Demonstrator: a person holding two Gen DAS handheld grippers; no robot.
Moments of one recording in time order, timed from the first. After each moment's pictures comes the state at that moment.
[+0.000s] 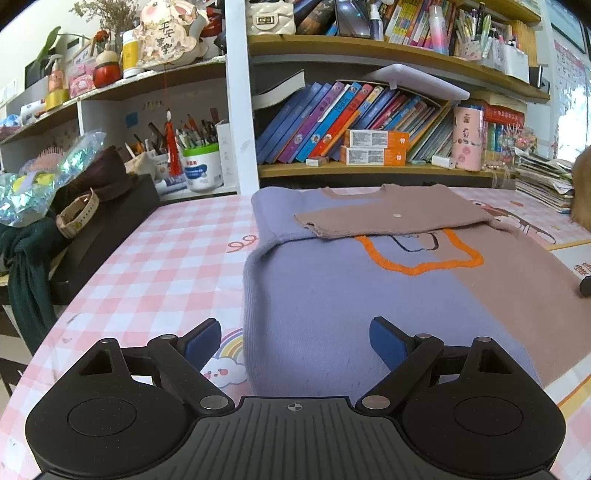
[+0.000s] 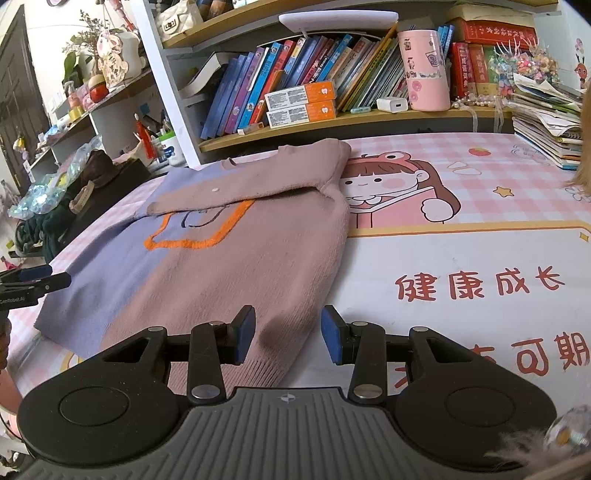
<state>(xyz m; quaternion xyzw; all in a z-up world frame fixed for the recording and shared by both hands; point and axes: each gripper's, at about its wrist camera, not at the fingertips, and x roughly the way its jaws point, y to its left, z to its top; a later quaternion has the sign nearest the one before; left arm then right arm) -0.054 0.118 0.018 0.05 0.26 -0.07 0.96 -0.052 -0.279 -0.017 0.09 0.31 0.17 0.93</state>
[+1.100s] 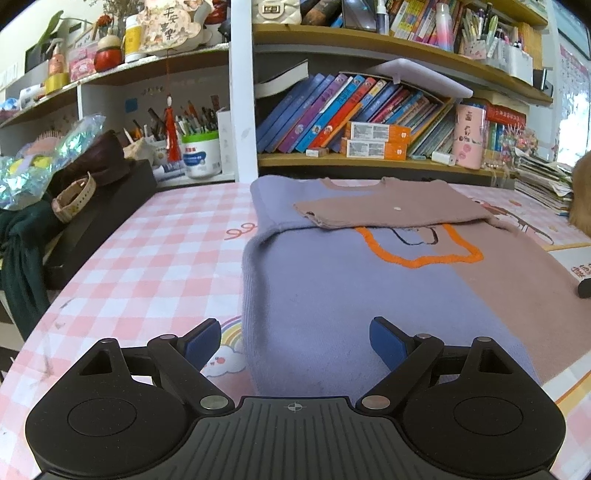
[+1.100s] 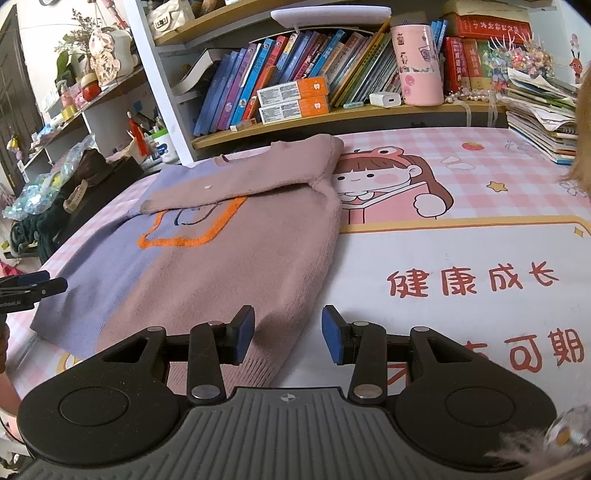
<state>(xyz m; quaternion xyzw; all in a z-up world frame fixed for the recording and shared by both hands) -0.051 0.124 0.013 0.03 0.27 -0.07 0.96 -0.051 -0.280 -0.017 0.09 0.32 0.16 0.93</state>
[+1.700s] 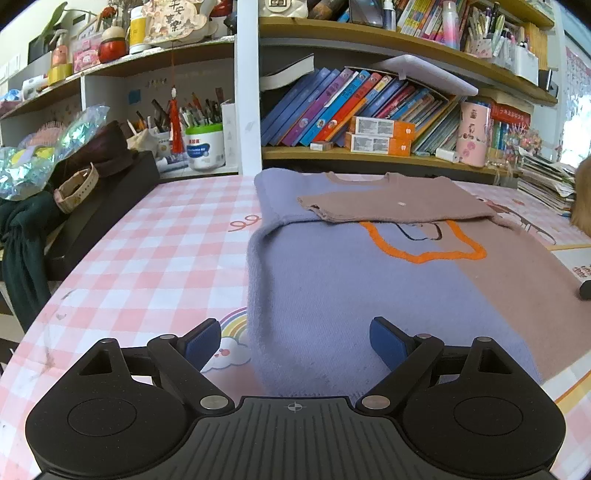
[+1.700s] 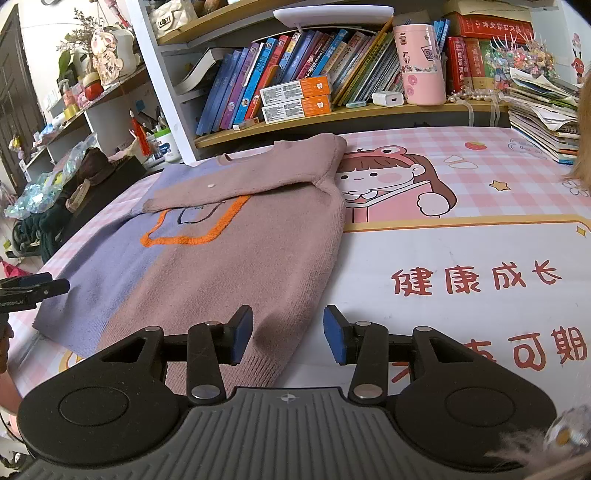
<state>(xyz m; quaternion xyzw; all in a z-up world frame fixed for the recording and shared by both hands) -0.049 0.127 0.011 0.02 0.29 -0.07 0.96 -0.053 -0.279 -0.018 0.09 0.32 0.17 0.93</state>
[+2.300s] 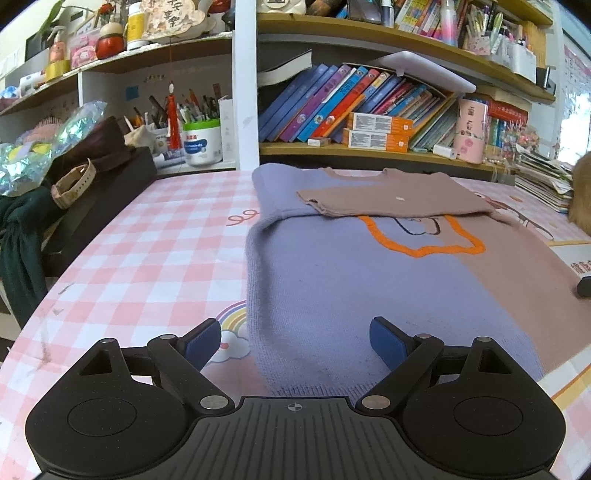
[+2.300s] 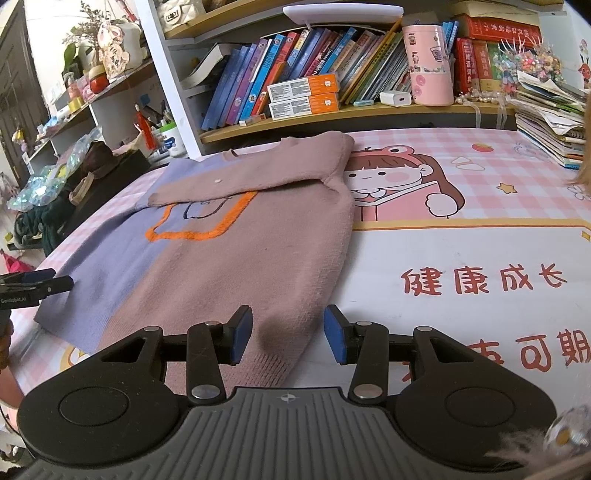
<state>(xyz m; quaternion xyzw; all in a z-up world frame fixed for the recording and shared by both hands) -0.051 0.129 0.009 0.02 0.29 -0.08 0.95 -0.053 -0.274 -0.017 0.08 0.33 0.17 0.93</state>
